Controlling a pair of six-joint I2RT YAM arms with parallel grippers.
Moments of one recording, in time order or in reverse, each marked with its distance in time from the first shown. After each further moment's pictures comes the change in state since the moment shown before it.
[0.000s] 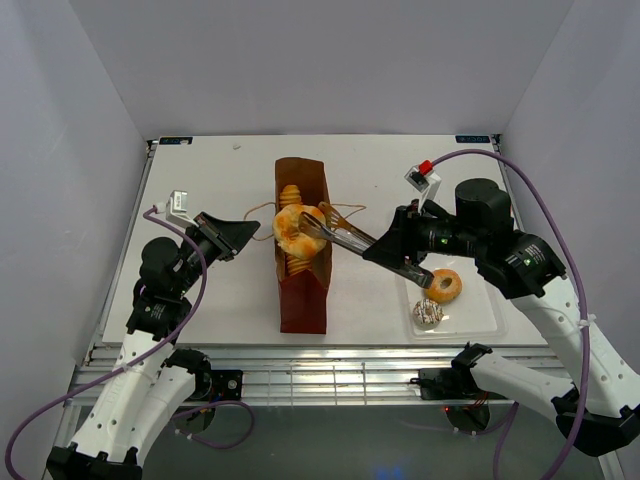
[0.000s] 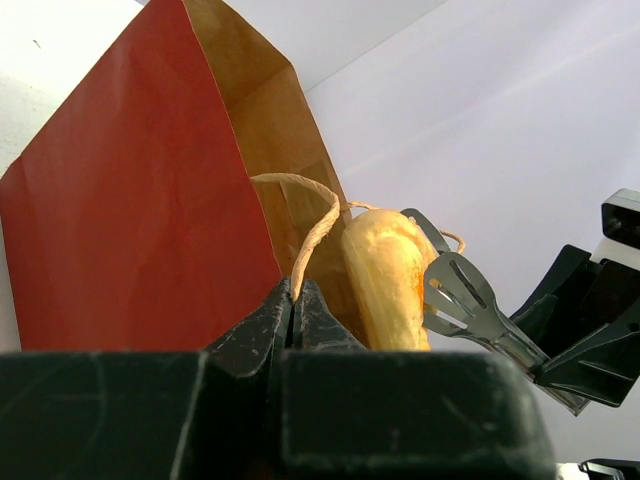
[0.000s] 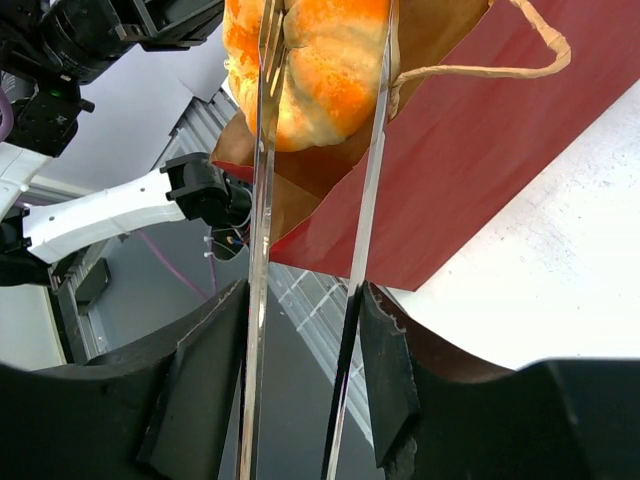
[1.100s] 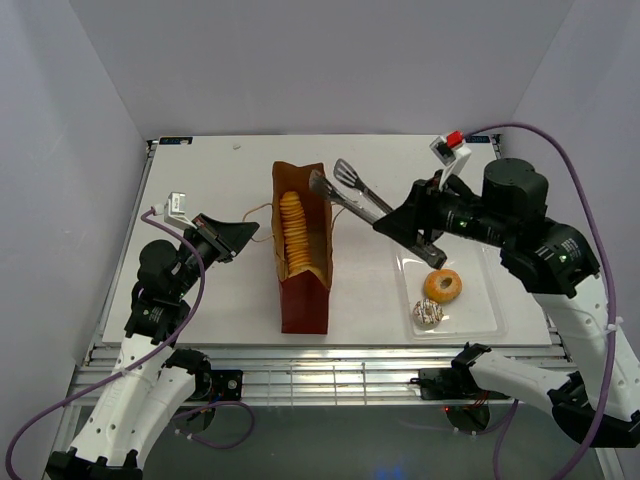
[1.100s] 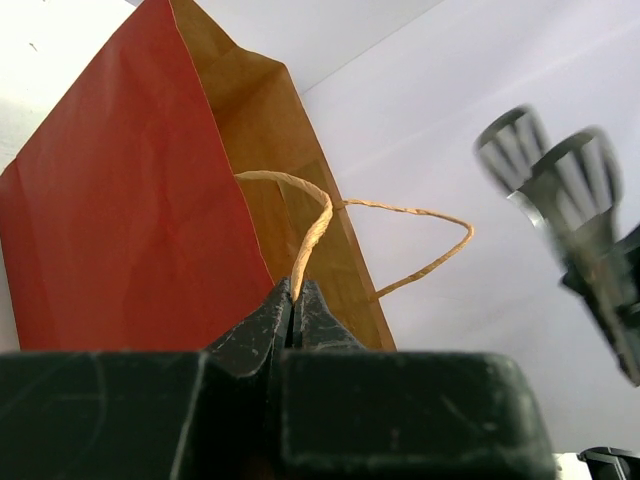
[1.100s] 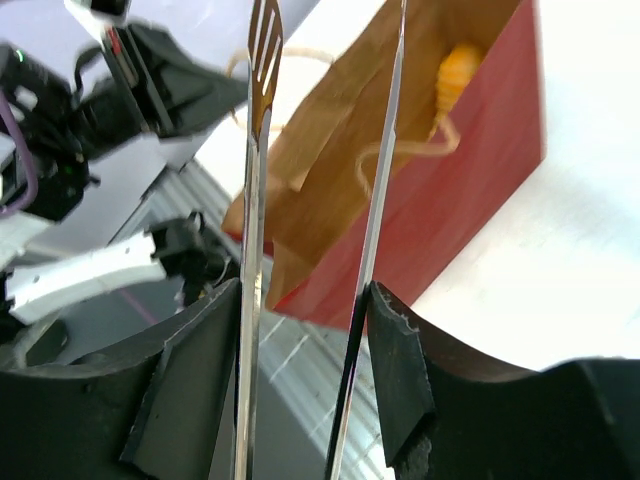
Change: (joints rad) left arm 0.000 -0.025 0.000 -0.015 0.000 0.001; right arm 0.006 0.043 0.221 -0.094 0.131 -0.044
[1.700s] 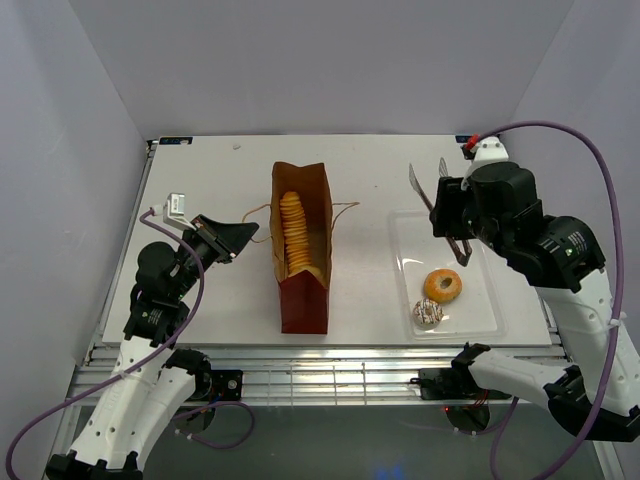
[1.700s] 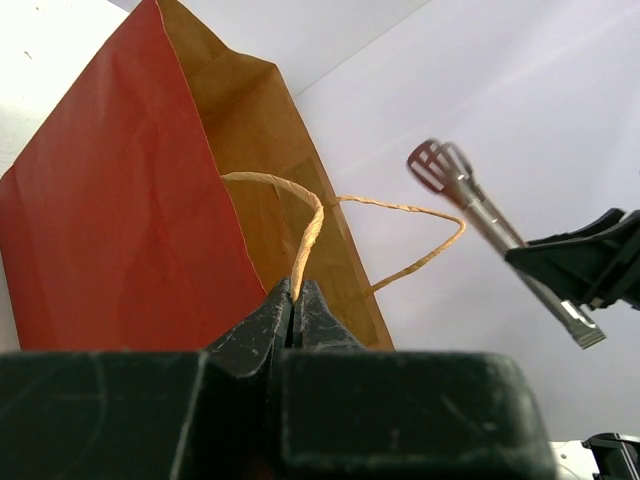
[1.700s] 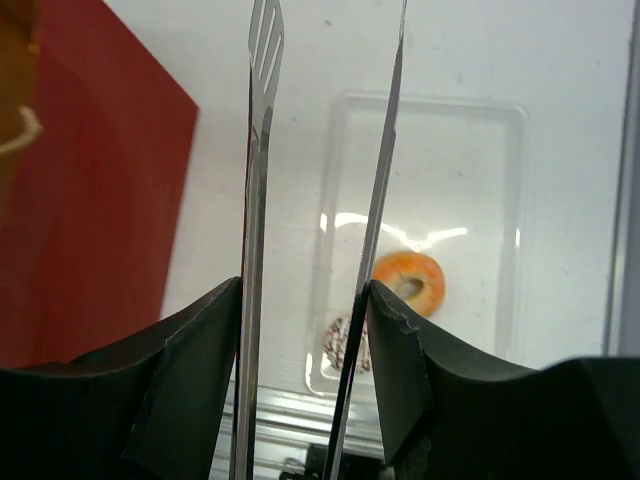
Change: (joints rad) left arm 0.000 -0.015 0.000 0.001 0.009 0.015; right arm -0.001 0.066 0.169 -0.333 0.701 -0.095
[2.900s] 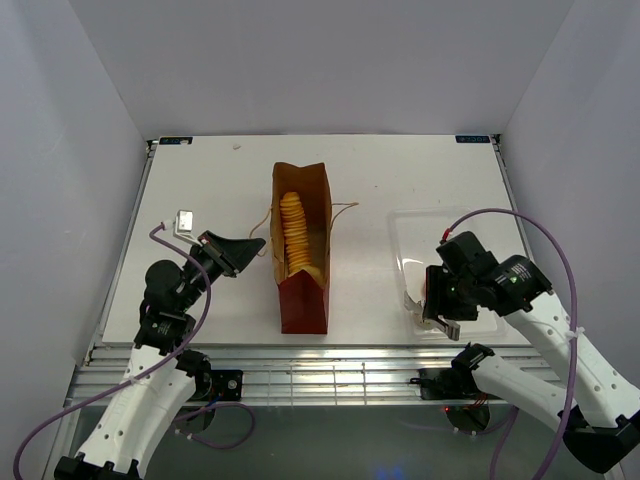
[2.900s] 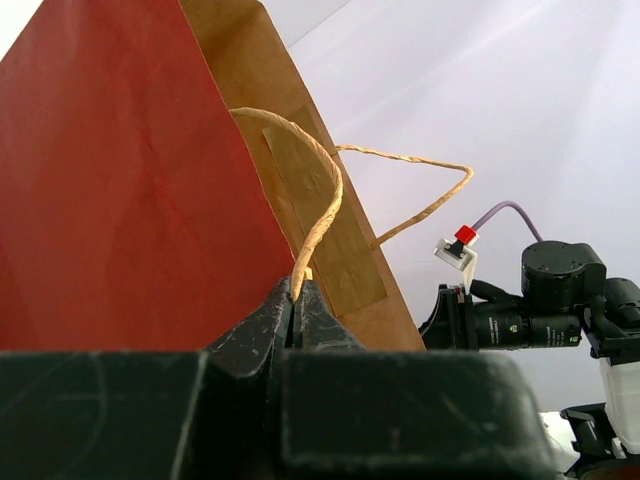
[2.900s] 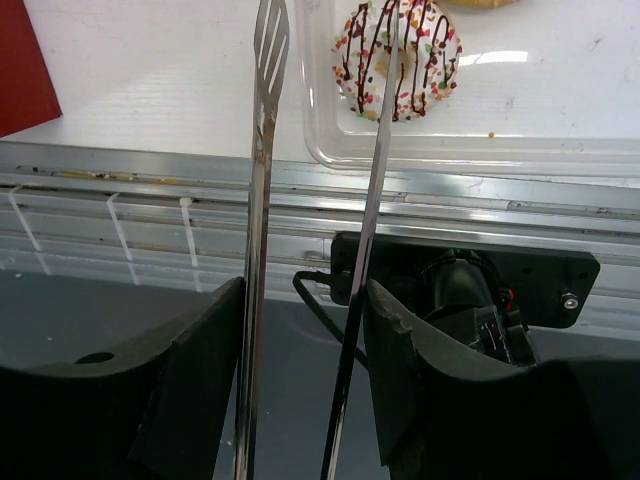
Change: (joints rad) left arm 0.000 -0.080 -0.196 0.173 0.085 -0.056; right arm -0.007 -0.210 -0.643 -0.208 -0.266 0.294
